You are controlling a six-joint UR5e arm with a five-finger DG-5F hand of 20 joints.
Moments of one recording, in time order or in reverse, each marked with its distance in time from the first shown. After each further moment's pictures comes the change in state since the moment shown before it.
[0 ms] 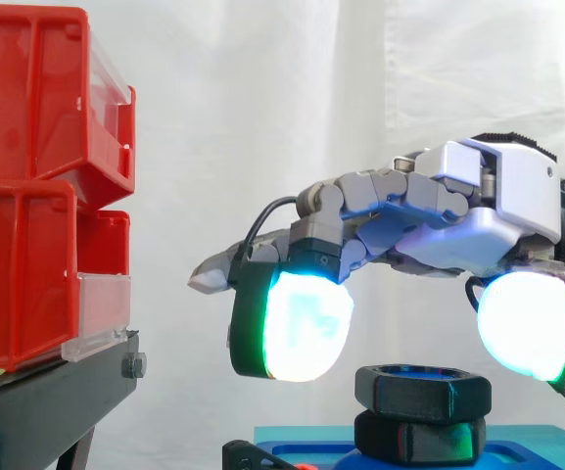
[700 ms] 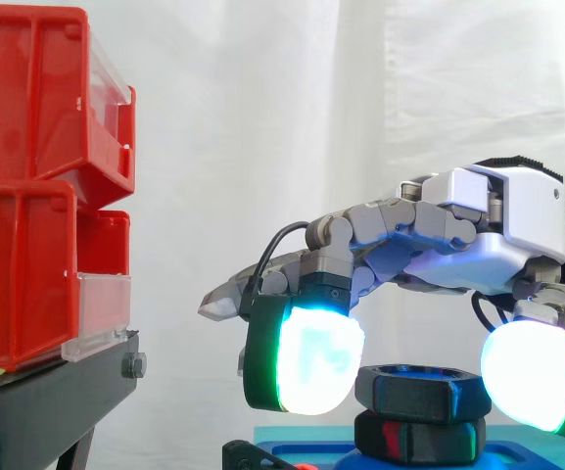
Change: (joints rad) arm -0.005 -0.001 -0.019 -0.003 -0.005 -0.018
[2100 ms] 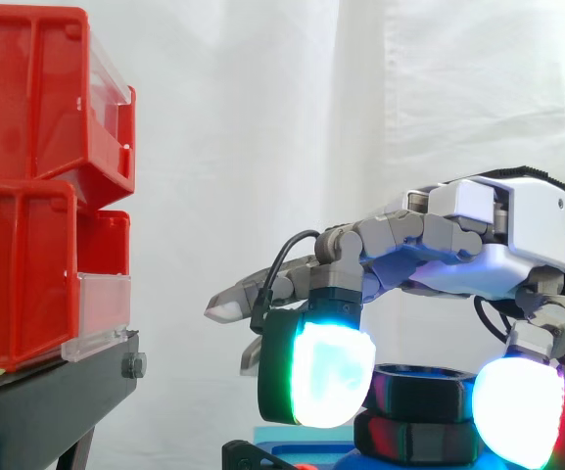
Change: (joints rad) arm -0.009 -0.001 -0.003 -0.011 -0.016 -0.034
